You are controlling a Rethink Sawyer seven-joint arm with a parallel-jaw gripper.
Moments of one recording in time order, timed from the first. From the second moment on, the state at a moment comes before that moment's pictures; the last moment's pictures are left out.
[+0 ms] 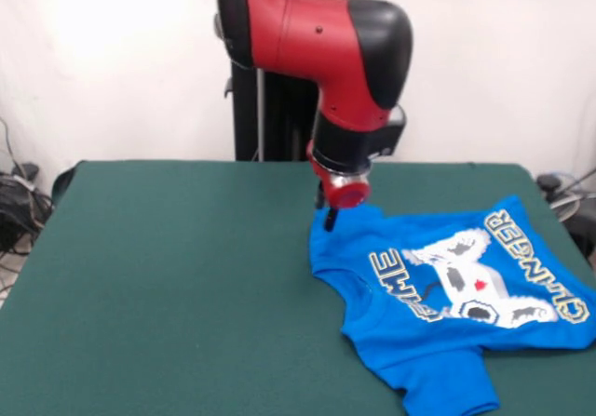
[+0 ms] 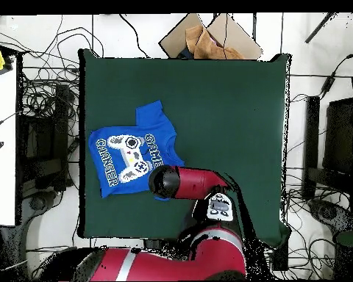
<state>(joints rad) -0.13 -0.47 -0.12 1.80 -0.14 0.41 2.92</state>
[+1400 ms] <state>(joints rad) -0.05 -0.37 -0.15 1.69 -0.20 0.37 2.92</state>
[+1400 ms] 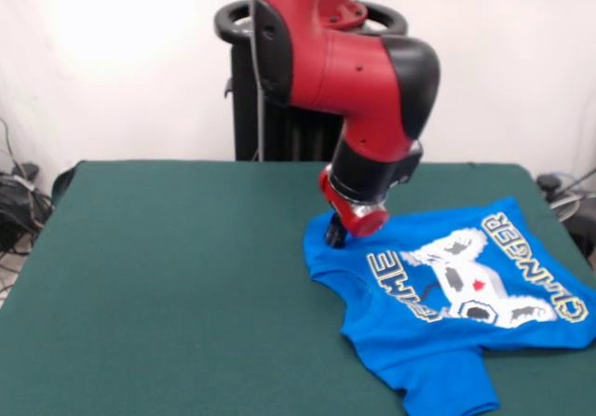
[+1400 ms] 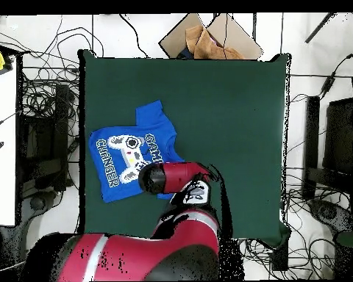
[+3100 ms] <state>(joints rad) -0.15 -0.42 -0.04 1.96 -0.36 0.37 2.92</state>
